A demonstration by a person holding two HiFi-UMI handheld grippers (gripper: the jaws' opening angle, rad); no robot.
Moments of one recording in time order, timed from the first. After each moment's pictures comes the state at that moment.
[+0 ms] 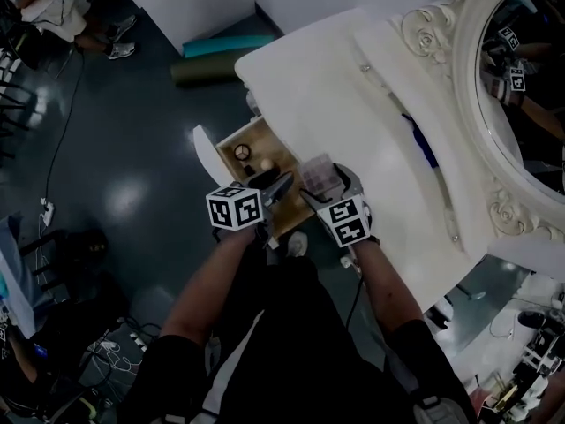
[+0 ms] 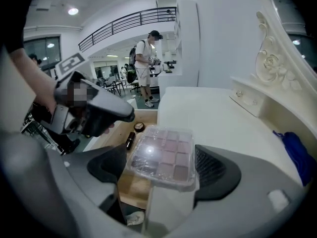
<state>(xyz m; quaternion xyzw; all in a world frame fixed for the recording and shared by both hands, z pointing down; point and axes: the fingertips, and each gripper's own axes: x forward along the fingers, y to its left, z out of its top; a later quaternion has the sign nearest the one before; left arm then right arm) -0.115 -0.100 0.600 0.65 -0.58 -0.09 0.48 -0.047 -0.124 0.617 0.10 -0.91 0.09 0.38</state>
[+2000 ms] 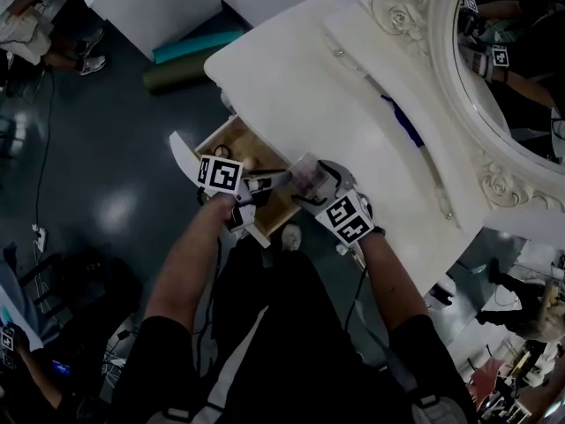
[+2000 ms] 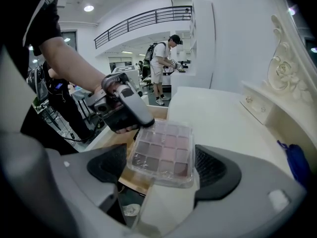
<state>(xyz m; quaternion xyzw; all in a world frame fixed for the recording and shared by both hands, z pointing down) -0.050 -0.117 0.604 0.71 -0.26 -0.15 0.63 -0.028 -0.109 0.612 0.02 -0.92 0.05 0.39</state>
